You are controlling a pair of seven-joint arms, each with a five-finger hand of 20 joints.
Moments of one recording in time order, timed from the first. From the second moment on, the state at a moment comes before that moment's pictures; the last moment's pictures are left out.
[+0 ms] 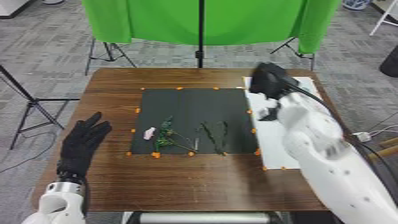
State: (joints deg) left arm 122.3 -66.7 -97.9 -112.4 48.6 5.6 10.4; right arm -75.1 -60.7 66.1 -104.5 -133.8 -7.9 16.5
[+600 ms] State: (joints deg) left arm 119.1 -65.4 -95.0 -111.5 48.6 5.1 10.5; right arm -65.0 -94.9 58.8 -78.9 -156.6 -19.3 2.2
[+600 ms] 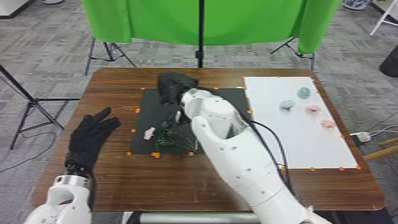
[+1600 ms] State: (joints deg) left arm 118.4 -65.1 -94.6 -111.1 48.6 4.5 11.2; right arm -65.7 -102.3 67.5 -69.6 -167.6 -16.7 -1.8
